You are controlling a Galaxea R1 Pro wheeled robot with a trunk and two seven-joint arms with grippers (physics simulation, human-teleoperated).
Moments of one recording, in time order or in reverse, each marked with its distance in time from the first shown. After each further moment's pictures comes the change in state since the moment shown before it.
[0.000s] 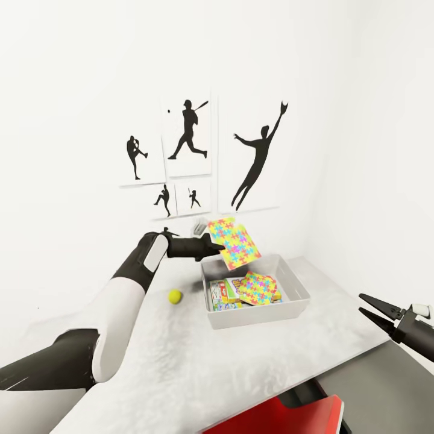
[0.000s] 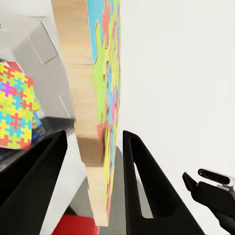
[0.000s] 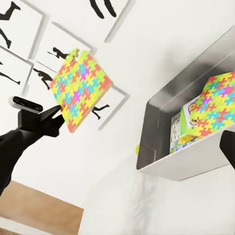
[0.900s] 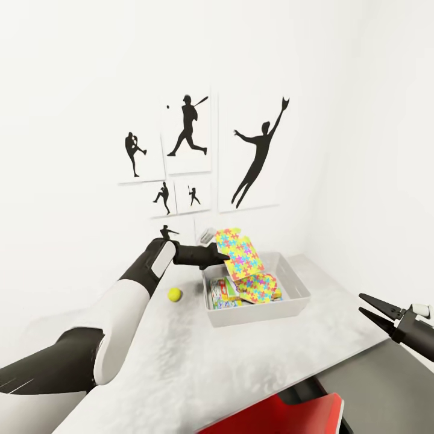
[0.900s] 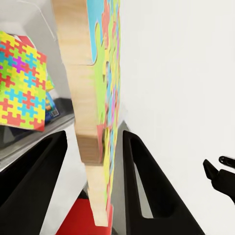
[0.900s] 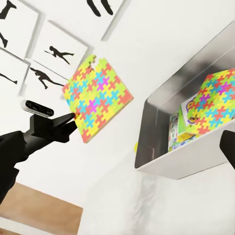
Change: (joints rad) left arm 0.000 -0.011 -0.075 0.079 -0.009 -0.045 0.001; right arm 0.000 0.001 -0.001 -0.001 0.000 -0.001 0.001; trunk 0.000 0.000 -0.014
